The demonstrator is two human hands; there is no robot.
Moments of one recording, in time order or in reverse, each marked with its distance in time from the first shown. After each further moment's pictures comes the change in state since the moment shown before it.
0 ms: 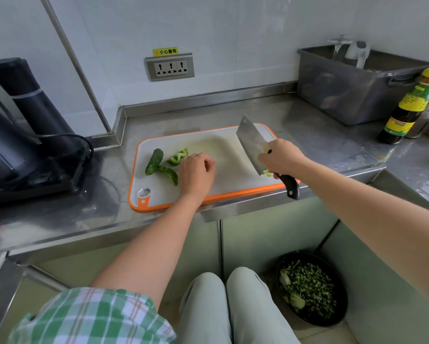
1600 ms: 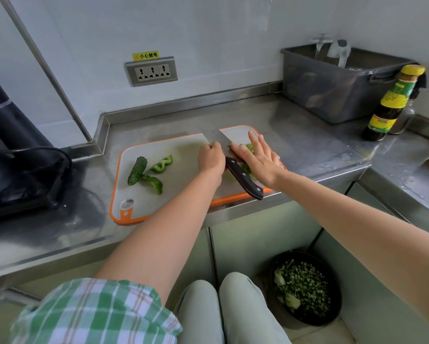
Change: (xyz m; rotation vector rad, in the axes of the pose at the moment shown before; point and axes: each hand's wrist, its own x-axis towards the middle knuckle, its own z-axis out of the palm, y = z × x) left_hand 0.034 0.092 0.022 -0.711 -0.099 -0.642; right_hand 0.010 0.021 0.028 0.281 -0.049 -0.141
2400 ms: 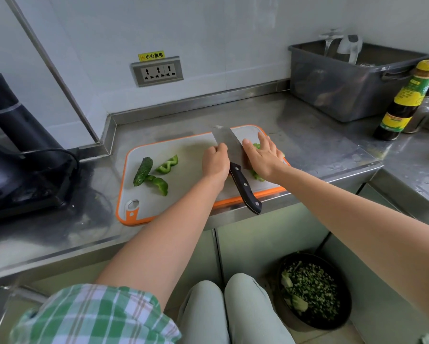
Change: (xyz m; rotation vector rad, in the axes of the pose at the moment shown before) left_hand -0.005 -0.002 -0.006 0.085 -0.014 0.083; right_hand 0.007 -0.018 -0.005 -0.090 0.012 0.067
